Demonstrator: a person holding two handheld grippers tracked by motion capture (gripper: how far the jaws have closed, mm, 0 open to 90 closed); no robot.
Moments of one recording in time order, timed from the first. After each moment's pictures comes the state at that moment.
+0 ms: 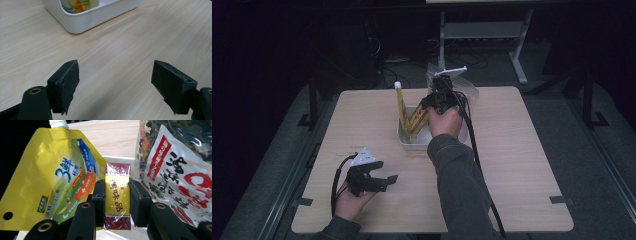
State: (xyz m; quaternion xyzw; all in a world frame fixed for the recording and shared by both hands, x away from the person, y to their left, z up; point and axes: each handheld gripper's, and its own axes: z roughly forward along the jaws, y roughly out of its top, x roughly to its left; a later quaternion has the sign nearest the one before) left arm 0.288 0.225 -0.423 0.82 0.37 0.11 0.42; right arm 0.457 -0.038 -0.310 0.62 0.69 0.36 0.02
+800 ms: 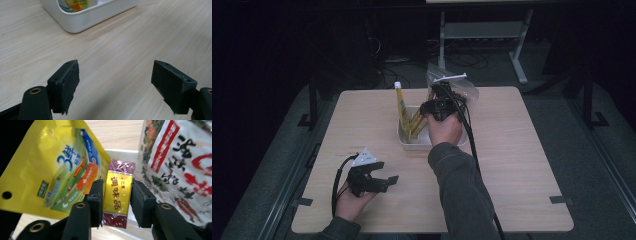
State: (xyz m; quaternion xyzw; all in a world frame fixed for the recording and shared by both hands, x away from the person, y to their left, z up) left arm 0.287 0.223 -0.423 0.82 0.37 0.11 0.42; right arm 0.439 -0.036 -0.319 0.61 0.70 0.37 0.02
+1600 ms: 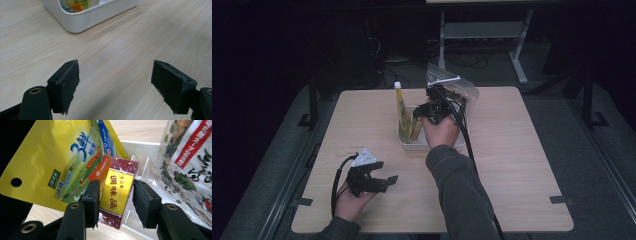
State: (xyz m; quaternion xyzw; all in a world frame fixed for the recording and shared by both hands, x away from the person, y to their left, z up) left arm 0.287 0.223 -0.423 0.83 0.37 0.11 0.41; right arm 0.440 -0.024 -0.328 0.59 0.72 0.38 -0.01
